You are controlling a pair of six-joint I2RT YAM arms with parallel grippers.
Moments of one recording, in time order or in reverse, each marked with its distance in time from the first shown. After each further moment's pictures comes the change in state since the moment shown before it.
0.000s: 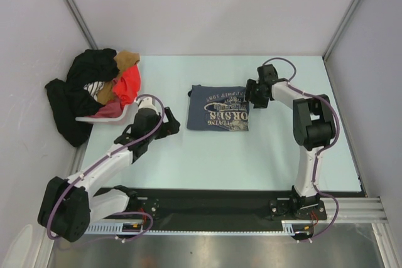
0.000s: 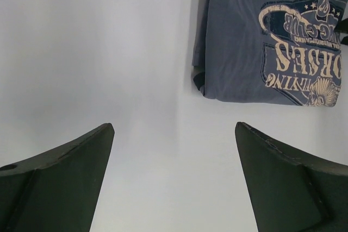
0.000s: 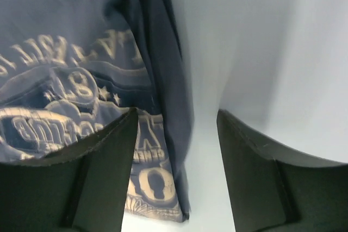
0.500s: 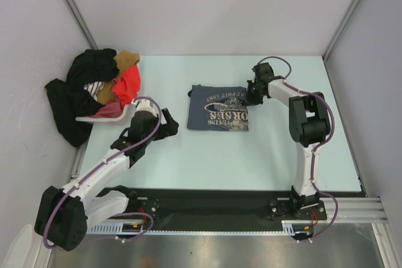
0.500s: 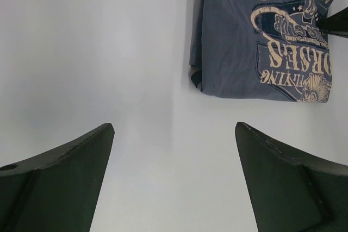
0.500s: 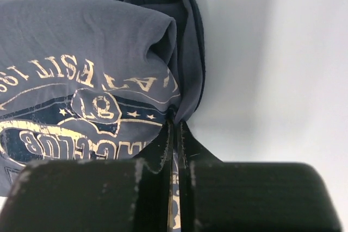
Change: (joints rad) left arm 0.000 -0.099 -0.043 -0.008 0.001 0.018; right arm 0.018 0.092 0.114 -0.045 -0.050 -0.055
